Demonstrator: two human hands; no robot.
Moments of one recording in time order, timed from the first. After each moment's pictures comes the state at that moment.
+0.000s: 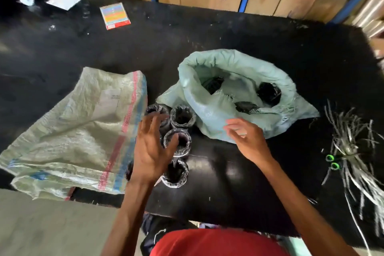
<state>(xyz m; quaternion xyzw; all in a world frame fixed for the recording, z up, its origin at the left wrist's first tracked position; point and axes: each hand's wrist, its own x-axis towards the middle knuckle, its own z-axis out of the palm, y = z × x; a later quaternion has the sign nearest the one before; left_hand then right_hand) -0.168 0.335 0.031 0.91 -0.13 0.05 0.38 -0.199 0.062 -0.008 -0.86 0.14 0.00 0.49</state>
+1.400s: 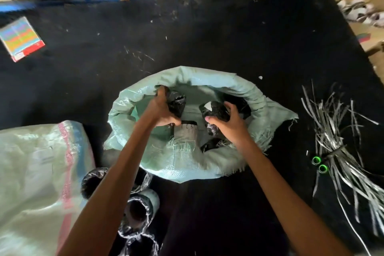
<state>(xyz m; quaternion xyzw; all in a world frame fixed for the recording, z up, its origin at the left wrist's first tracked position) 0.105 0.100 -0.047 0.88 -0.17 -0.34 0.28 -0.059 -0.079 -0.071 -0.74 0.39 0.07 0.54</state>
